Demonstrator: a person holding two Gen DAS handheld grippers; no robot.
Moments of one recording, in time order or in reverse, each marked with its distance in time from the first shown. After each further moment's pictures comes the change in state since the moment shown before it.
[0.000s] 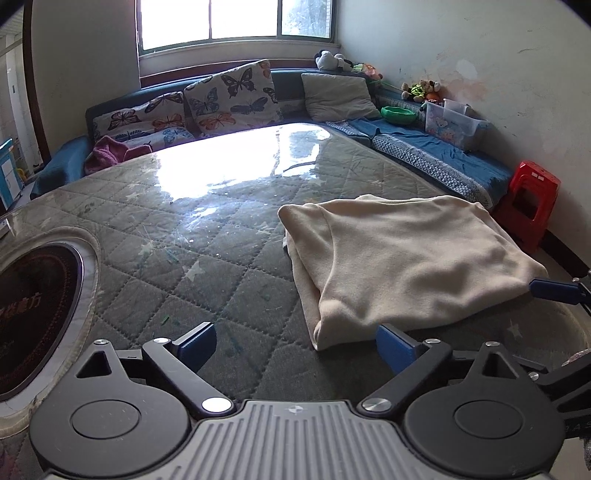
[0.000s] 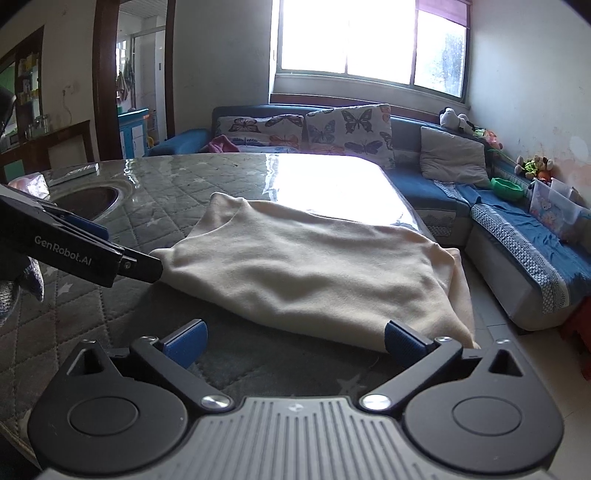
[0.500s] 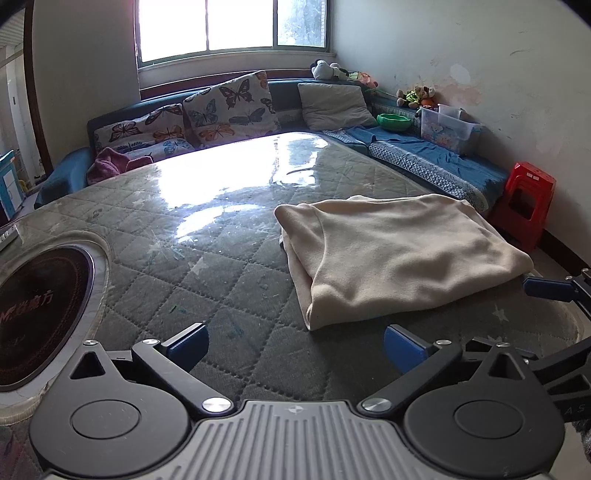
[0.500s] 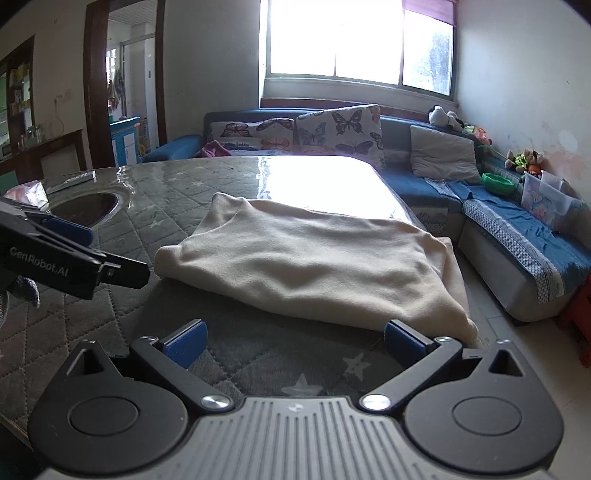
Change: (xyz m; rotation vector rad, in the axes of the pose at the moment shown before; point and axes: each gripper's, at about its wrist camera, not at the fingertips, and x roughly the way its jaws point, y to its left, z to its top) left arm -0.022 -0.006 -0.015 0.014 -0.031 0.004; right arm -0.014 0.004 -0.008 0.046 -0.009 -0.022
